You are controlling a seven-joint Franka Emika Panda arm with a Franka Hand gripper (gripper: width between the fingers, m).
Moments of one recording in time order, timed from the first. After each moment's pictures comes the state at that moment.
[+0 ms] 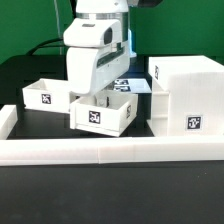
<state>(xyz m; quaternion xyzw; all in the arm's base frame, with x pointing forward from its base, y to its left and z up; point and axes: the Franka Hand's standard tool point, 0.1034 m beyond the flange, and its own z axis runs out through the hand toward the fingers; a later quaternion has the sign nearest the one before) 0.503 -0.038 0.023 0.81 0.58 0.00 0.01</state>
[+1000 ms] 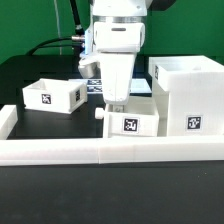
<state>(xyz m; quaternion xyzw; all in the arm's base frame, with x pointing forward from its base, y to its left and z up) 0.526 -0.018 0.020 0.75 0.67 0.00 0.01</state>
